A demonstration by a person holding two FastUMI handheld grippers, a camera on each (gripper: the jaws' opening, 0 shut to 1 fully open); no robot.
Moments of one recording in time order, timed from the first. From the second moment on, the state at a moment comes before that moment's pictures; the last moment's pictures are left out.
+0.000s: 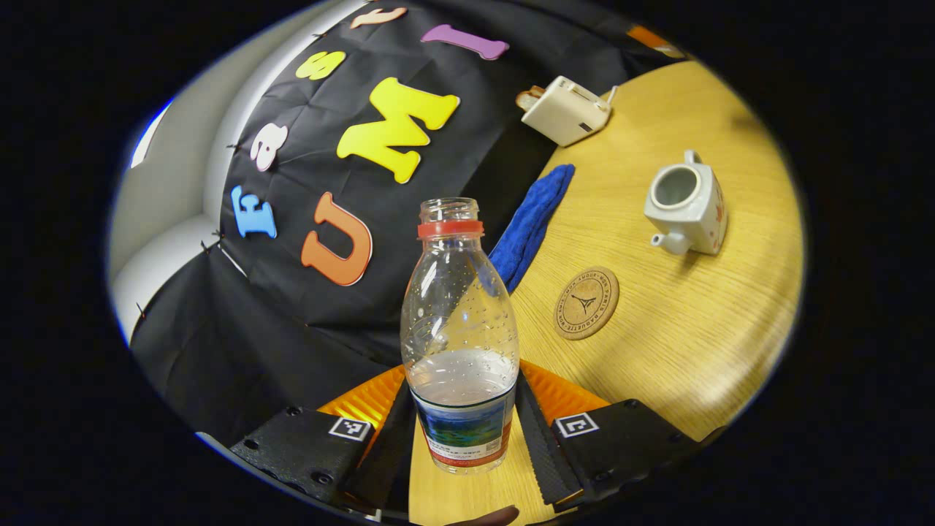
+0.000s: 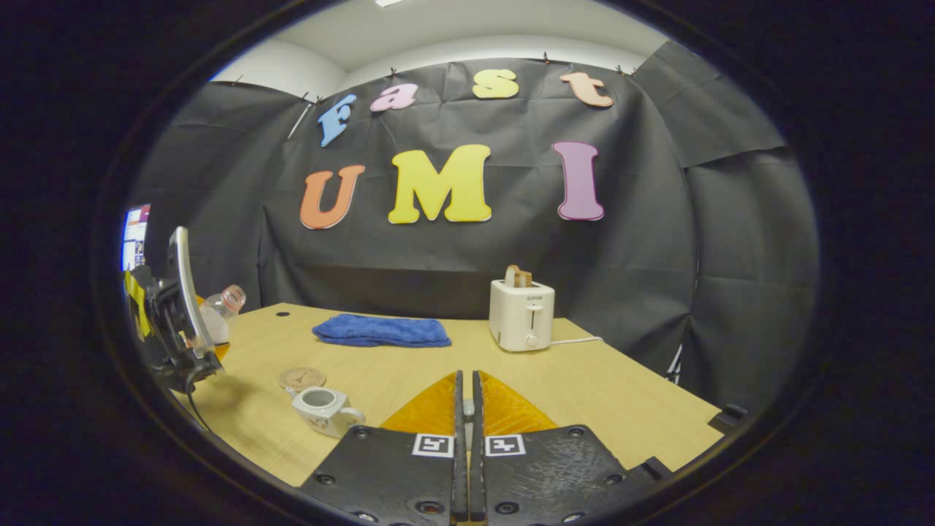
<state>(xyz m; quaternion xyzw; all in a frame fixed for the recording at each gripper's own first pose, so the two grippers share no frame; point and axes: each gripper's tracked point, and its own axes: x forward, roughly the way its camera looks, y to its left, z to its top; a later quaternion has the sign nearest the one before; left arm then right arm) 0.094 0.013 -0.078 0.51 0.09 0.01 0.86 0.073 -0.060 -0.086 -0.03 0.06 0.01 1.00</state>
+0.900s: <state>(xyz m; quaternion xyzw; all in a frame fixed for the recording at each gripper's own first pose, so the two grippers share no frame) 0.088 -0.044 -0.080 0.74 0.10 -0.03 0.67 0.088 -0.103 -0.099 -0.01 0.08 -0.02 1.00</state>
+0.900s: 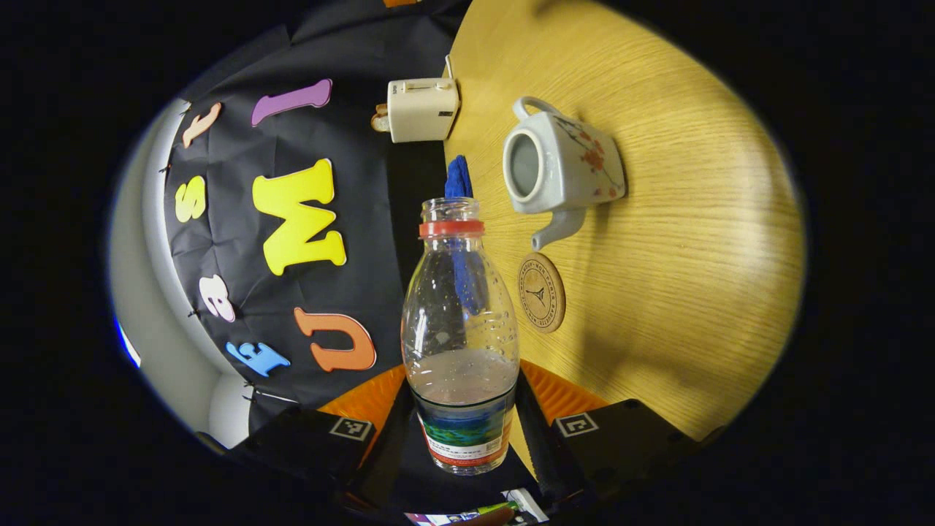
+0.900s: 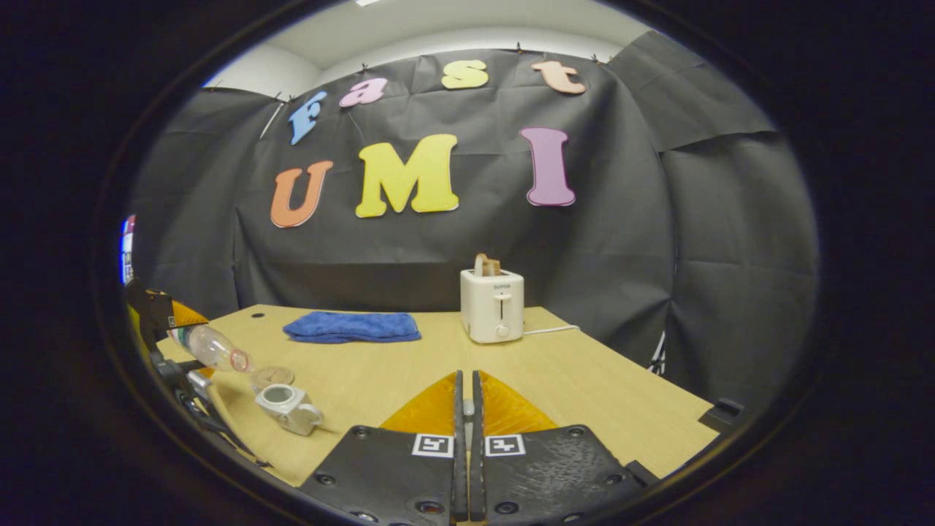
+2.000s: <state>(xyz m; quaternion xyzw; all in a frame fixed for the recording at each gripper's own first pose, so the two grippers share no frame) 0.095 -0.060 -0.075 0.83 0.12 -0.03 0.54 0.090 -0.104 -0.106 0.00 0.09 -0.02 1.00</state>
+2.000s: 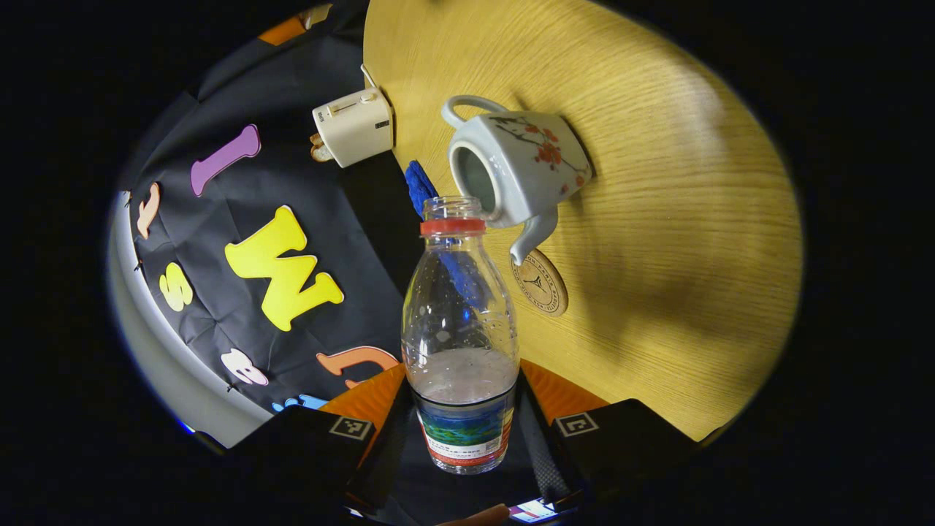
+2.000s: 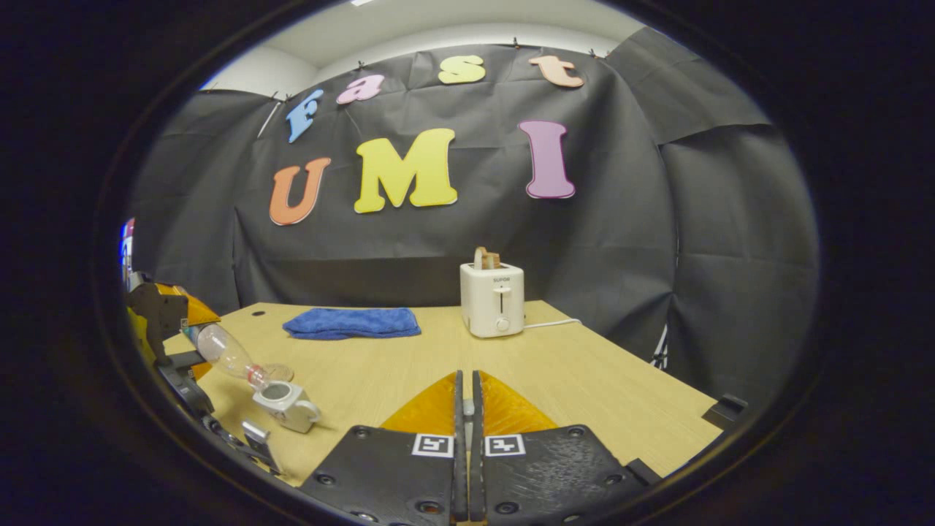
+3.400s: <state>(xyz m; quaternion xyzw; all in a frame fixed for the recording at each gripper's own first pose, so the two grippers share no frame) 0.104 -0.067 -0.064 0.87 0.11 -0.02 0.49 0.093 -0.105 -0.115 0.00 0.11 -0.02 0.99</state>
